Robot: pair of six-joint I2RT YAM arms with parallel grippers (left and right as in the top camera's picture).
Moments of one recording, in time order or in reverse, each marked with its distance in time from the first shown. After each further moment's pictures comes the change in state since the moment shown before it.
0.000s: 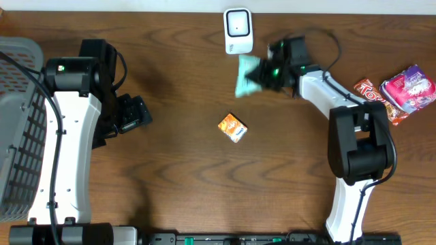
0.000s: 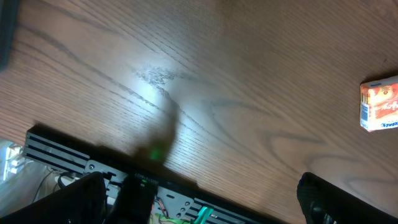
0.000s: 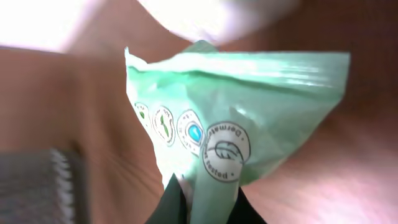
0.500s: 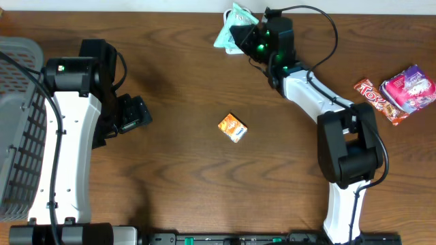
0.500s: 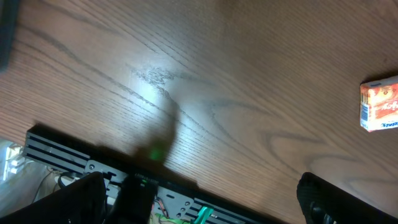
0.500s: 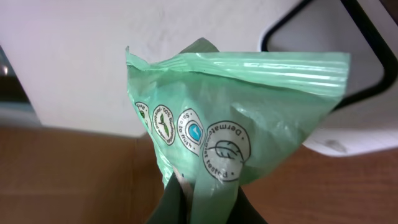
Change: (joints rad) left arm 0.000 0.000 0.000 0.000 0.000 0.000; right arm 0.115 0.000 0.038 0.411 0.294 0.342
